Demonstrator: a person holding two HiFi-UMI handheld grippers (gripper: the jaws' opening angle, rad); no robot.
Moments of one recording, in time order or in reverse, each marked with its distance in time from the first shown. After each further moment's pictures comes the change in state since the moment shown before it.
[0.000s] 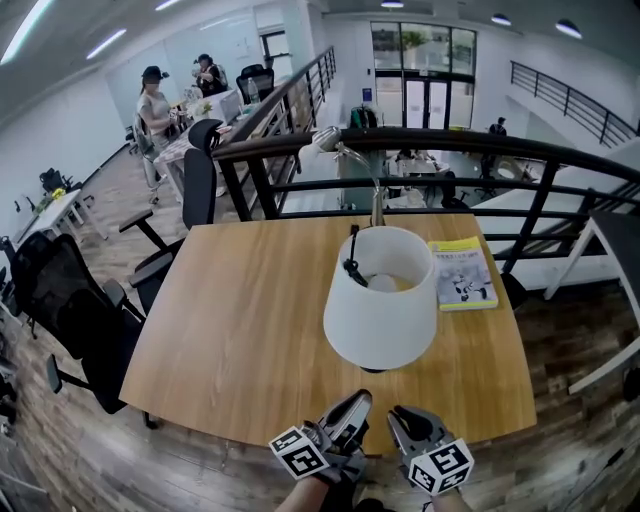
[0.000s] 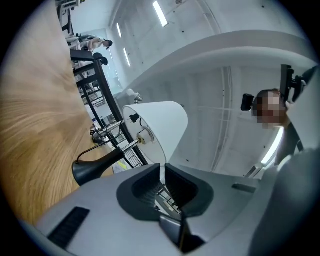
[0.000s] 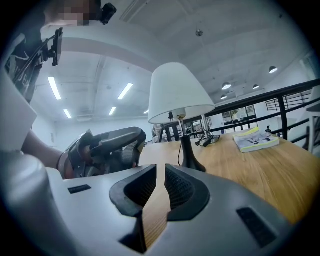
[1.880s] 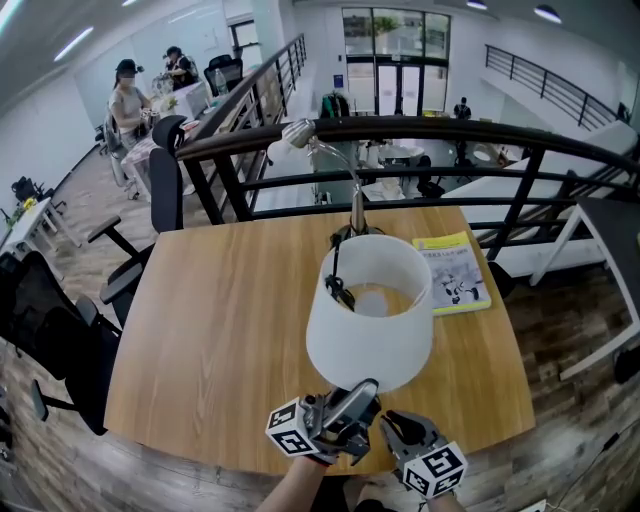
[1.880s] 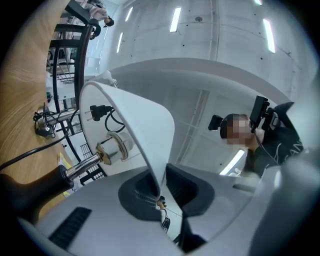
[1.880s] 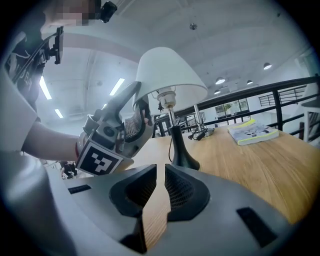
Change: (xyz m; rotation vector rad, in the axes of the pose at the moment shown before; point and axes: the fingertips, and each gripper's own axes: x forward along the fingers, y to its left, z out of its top) left arm 0.075 -0.017 0.056 -0.108 -0.057 -0.512; right arm 0.036 -0.030 -0.011 0.053 0.058 -0.066
